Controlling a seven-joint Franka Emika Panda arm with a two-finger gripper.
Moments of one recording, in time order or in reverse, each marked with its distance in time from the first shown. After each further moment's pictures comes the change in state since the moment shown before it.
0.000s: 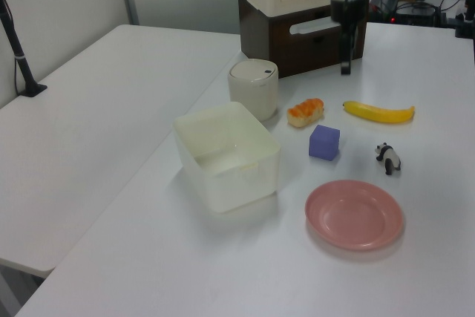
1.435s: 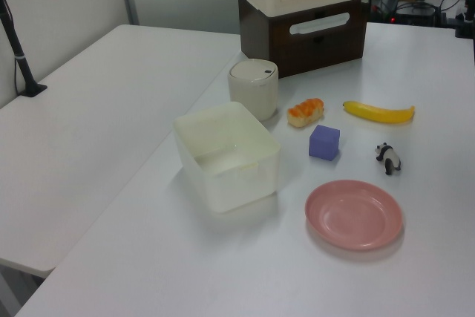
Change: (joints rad) arm -0.193 -0.097 -0.018 0.174 -0.003 -0.209 -0.029
